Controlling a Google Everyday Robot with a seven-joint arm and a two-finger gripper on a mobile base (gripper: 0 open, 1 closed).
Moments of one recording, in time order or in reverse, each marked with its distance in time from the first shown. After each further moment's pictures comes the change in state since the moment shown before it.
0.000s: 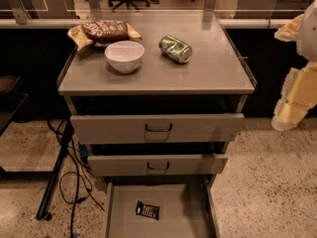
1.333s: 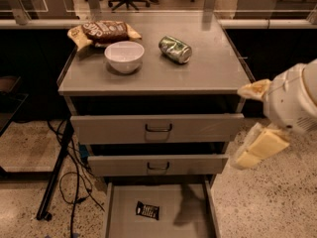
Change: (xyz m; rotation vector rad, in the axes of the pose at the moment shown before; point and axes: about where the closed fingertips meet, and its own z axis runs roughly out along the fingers) arm -0.018 0.065 0.077 -0.082 -0.249 0.015
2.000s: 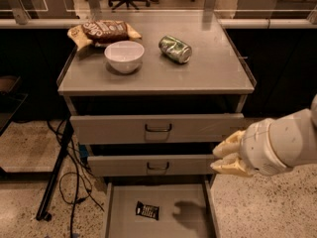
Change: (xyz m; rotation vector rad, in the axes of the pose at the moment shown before) arm 0.035 0.037 0.093 -0.028 -0.073 0.064
